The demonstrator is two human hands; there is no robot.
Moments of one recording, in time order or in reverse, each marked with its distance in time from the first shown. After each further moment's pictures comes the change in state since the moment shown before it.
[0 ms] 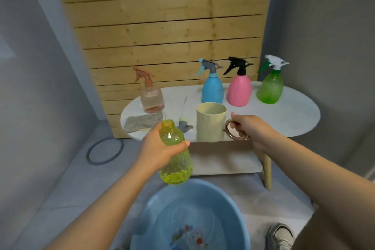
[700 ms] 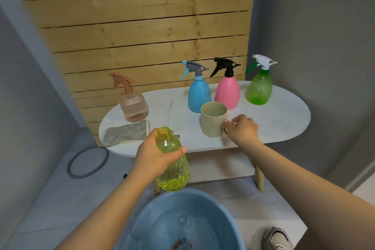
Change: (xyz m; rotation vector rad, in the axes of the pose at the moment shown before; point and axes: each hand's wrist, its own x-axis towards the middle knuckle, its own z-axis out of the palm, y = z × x) left_hand 0.041 -0.003 0.035 -0.033 -0.066 -0.025; right_hand 0.064 0.025 0.000 -0.410 0.334 -0.055
